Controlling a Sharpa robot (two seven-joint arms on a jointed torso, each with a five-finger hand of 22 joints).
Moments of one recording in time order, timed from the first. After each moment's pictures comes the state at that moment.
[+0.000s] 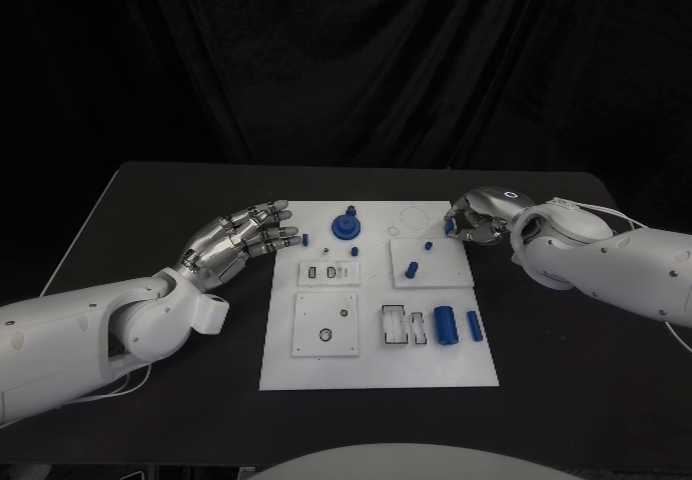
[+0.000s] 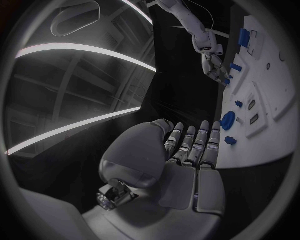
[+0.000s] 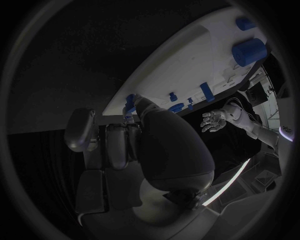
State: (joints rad) left arm 1.14 -1.03 -0.21 1.55 0.01 0.13 0.68; left_hand 1.39 0.22 0.23 0.21 0.62 0.41 0.13 0.21 0.06 0.15 0.24 0.60 0.07 0.34 0.29 0.43 0.07 0.08 0.38 0.29 0.21 0.08; right arm 1.29 -0.75 -0.24 1.22 -1.45 -0.38 -0.06; right_hand 1.44 -0.07 0.21 0.16 0.17 0.87 0.11 0.11 0.13 1.38 0.02 1.46 1.31 1.47 -0.05 1.44 1.31 0.07 1.40 0.07 1.16 1.31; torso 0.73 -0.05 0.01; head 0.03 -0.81
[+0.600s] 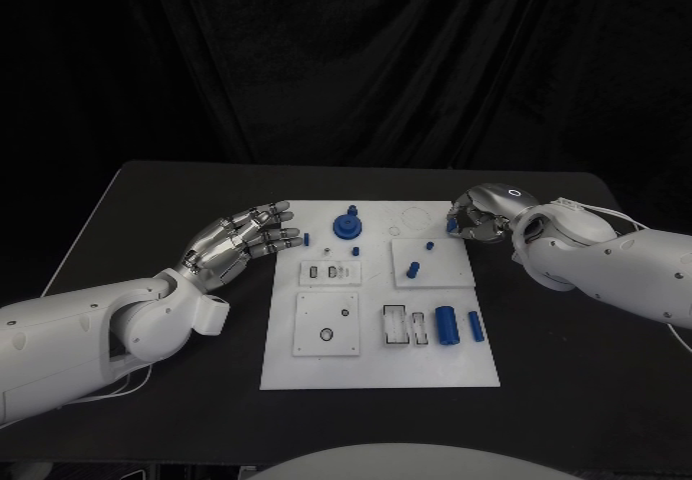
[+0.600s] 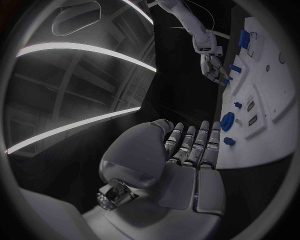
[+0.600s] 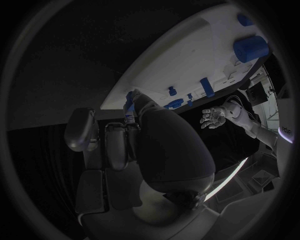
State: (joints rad) left arm 1.13 -1.04 -0.21 1.55 0.01 0.13 0.68; left_hand 1.39 0.22 0.23 0.21 0.62 0.41 0.13 0.21 0.06 0.15 0.24 0.60 0.07 0.34 0.29 0.43 0.07 0.08 0.38 0.29 0.21 0.08; right arm 1.29 -0.77 -0.24 1.25 -1.45 -0.43 -0.05; right_hand 1.49 -0.05 0.22 0.13 0.19 0.99 0.11 0.21 0.20 1.39 0.03 1.46 1.31 1.47 -0.04 1.44 1.31 0.07 1.40 0.07 1.15 1.31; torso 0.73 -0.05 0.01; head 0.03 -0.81
